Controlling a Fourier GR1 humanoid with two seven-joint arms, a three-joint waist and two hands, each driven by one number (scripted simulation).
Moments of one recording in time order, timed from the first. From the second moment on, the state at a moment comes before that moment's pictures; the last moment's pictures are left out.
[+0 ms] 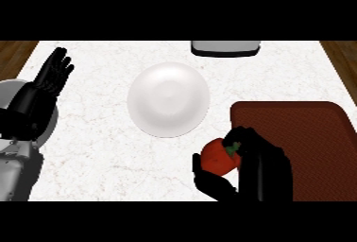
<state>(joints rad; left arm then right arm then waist) -0.28 0.36 0.03 -1.61 0.12 0.00 0.13 -0.16 -0.11 0.66 -2.02 1.30 -0.12 1.04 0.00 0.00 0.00</state>
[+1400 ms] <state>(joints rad) -0.32 0.31 0.02 -1.59 0.09 -0.05 0.10 -1.01 0.00 0.48 -0.77 0.74 -0.51 0.91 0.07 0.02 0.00</state>
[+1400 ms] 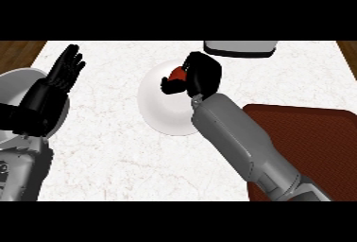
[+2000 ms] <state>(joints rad) -0.38 0.28 -0.01 -1.55 0.07 -0.05 0.09 -1.05 0.00 0.45 -0.60 0.46 -0.75 0.70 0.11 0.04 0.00</state>
